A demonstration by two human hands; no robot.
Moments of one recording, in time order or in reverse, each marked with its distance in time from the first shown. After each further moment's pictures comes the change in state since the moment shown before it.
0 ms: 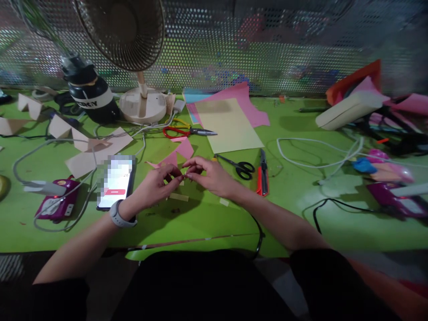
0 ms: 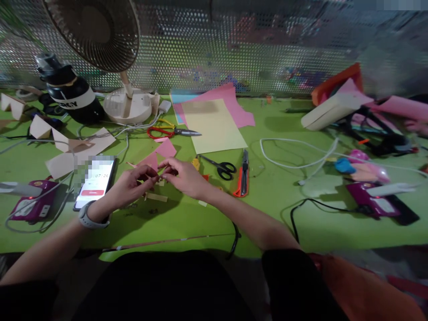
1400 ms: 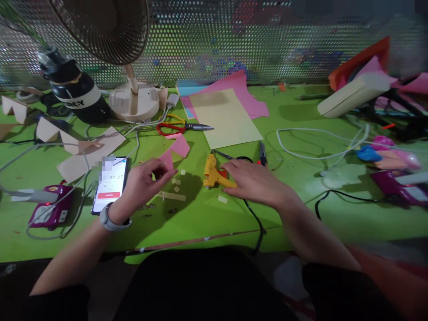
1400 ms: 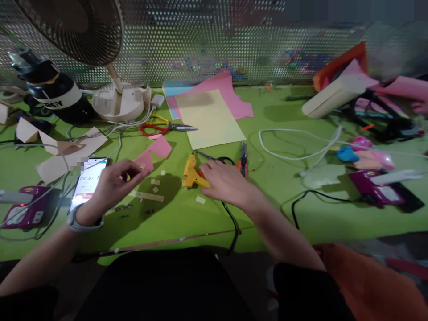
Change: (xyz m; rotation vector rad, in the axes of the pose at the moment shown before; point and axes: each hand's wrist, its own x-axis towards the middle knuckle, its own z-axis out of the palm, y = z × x) left_hand 0.005 -0.002 -0.012 0.255 0.229 0.101; right_hand -0.055 0.023 -0.067 -1.088 -0.187 0.082
